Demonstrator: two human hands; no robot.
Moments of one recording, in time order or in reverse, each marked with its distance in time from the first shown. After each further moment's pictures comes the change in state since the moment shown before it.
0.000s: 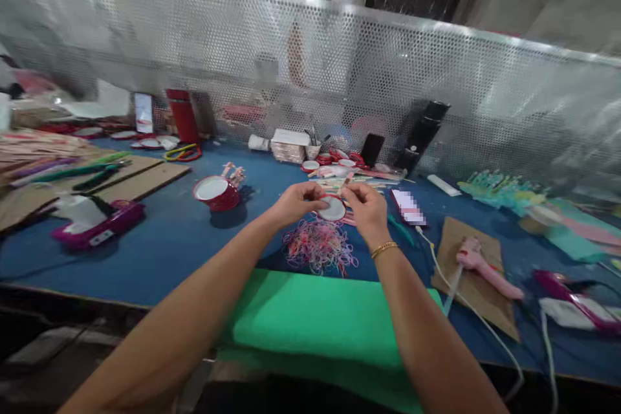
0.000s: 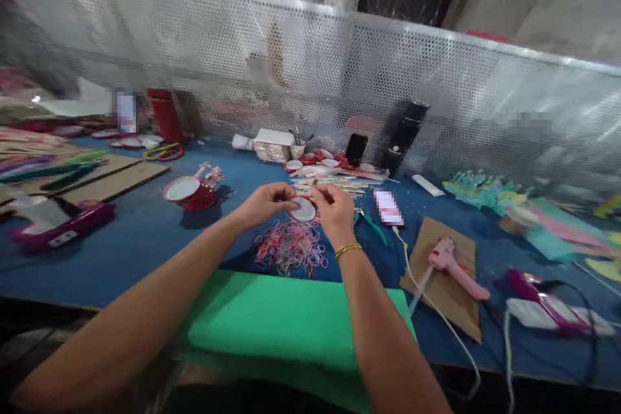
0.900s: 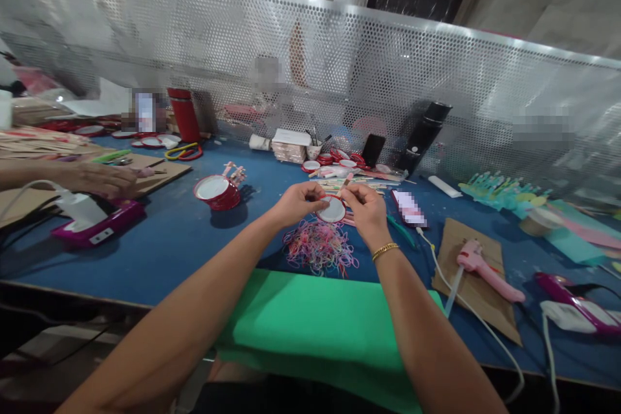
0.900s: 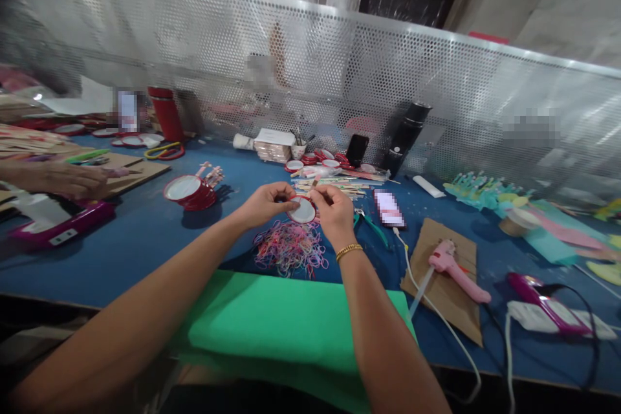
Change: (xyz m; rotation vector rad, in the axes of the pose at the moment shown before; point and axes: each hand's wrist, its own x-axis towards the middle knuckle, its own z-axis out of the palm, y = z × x) left_hand -0.001 -0.004 0.001 0.019 0.011 0.022; right_hand 0.000 0.002 0.000 0.070 -0.077 0.018
